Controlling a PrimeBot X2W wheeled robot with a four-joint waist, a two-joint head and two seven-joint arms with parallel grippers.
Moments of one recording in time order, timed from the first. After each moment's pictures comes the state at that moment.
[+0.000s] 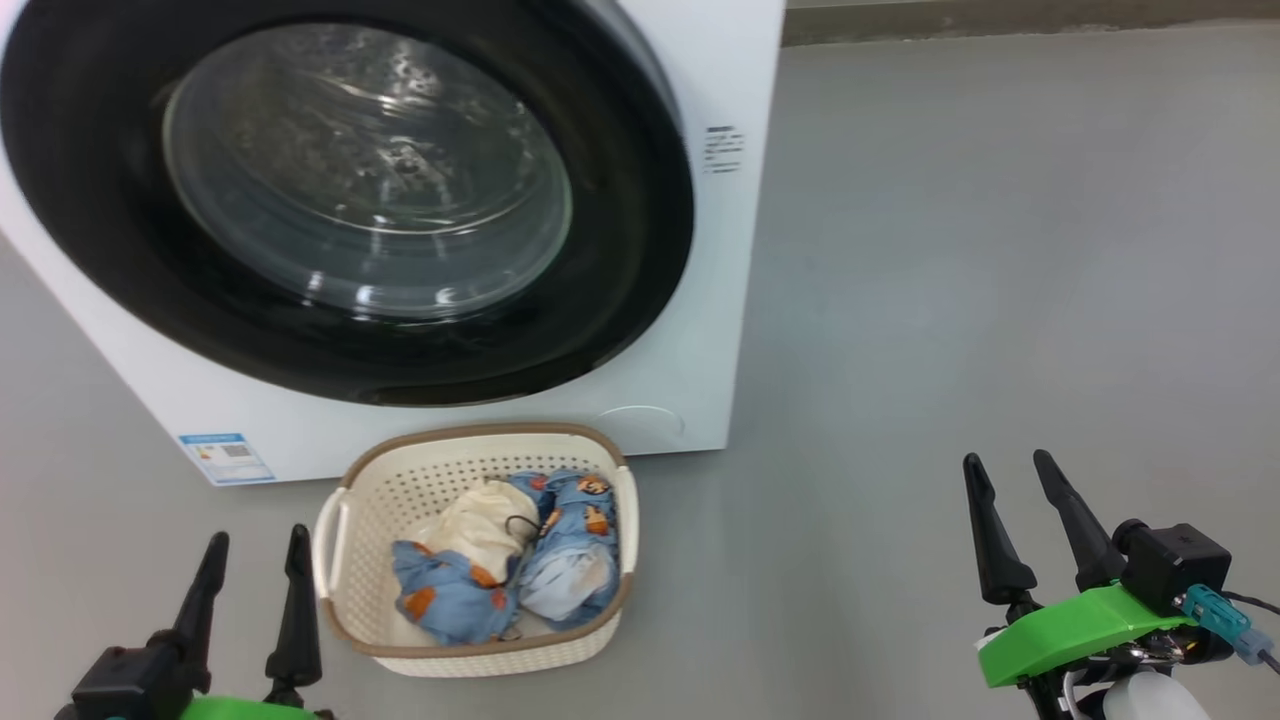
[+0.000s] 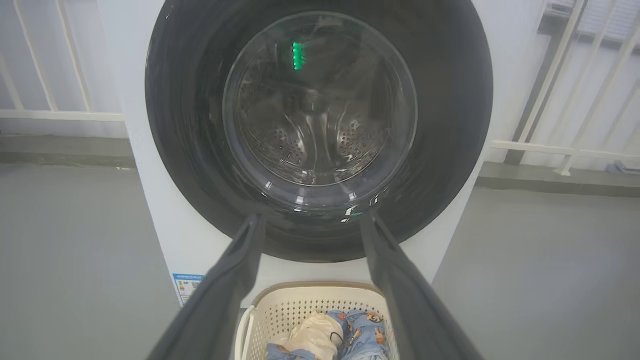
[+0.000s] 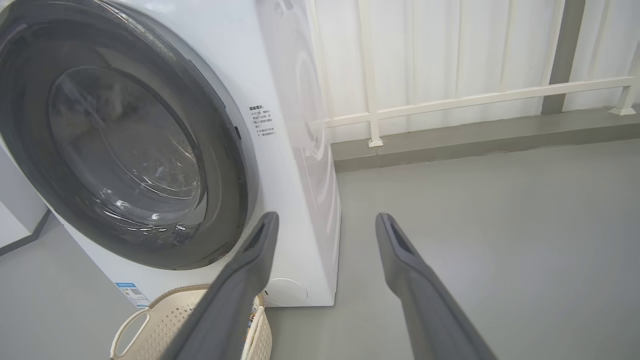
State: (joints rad) left arm -0.07 0.14 0.00 0.28 -0.29 -0.13 -0.26; right arm -0.11 -0.09 0.06 0.32 0.33 0.13 -0.25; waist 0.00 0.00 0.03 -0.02
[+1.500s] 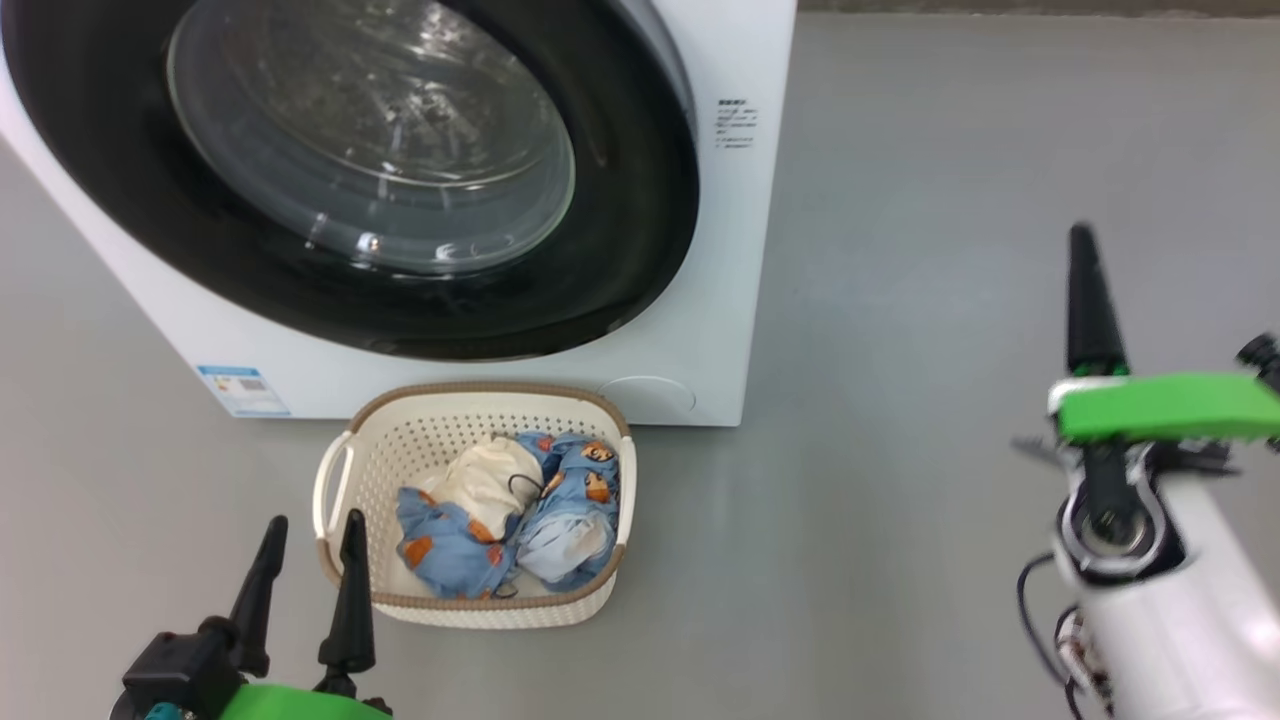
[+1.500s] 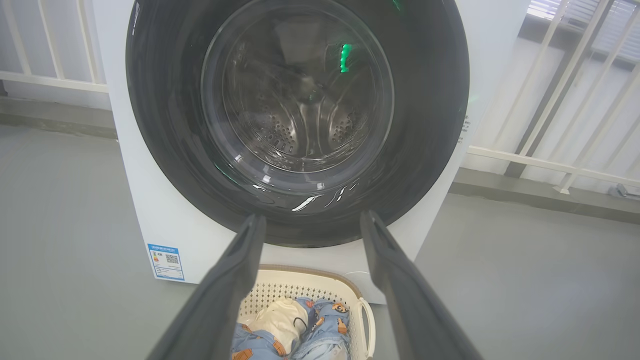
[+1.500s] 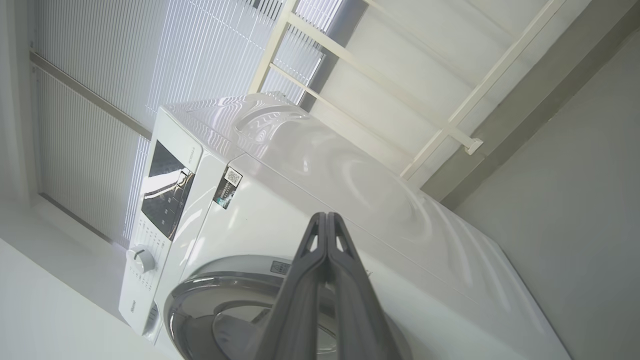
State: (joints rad) left arm -0.08 0.09 -0.06 0.26 -0.34 -0.13 -0.26; right arm -0.43 -0.09 0.06 0.33 1.14 0.13 -0.25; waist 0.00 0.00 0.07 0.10
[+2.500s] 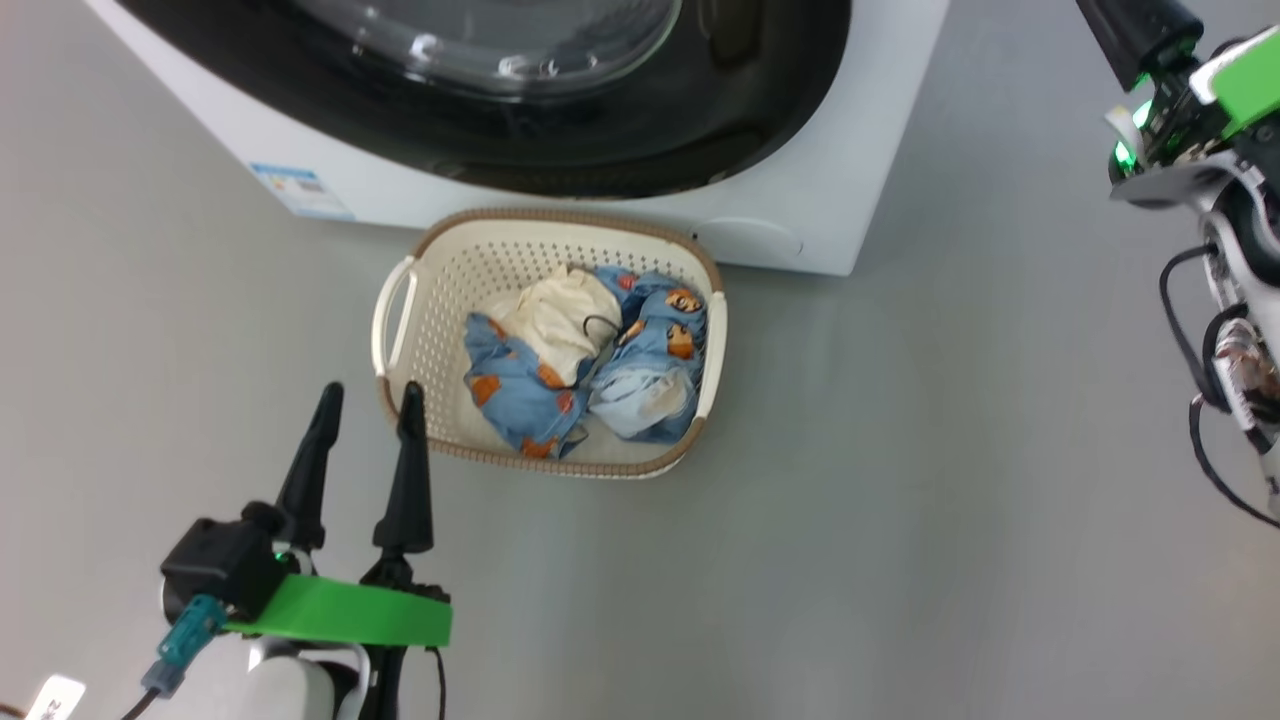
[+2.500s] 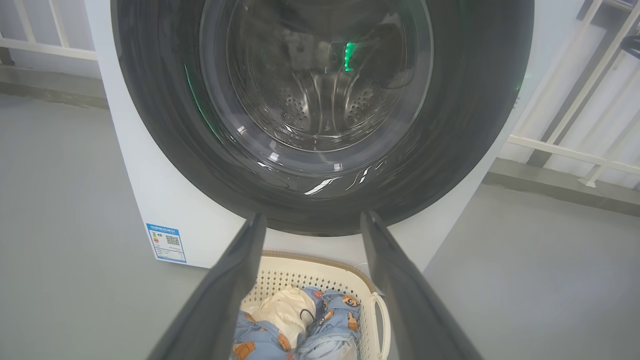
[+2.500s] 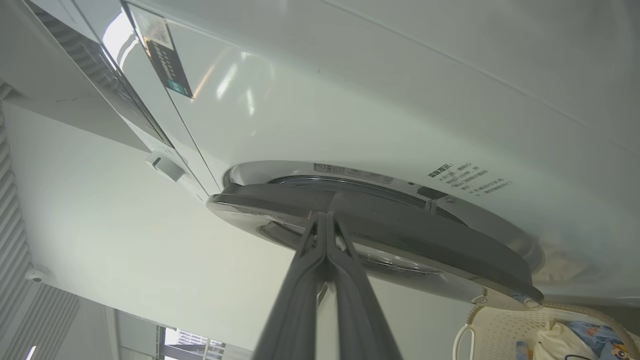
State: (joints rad) left arm -0.25 0.04 -0.14 0.23 -0.36 -0.13 -0.26; right arm -0.92 -0.31 0.19 0.42 1.62 0.13 0.35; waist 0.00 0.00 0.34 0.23
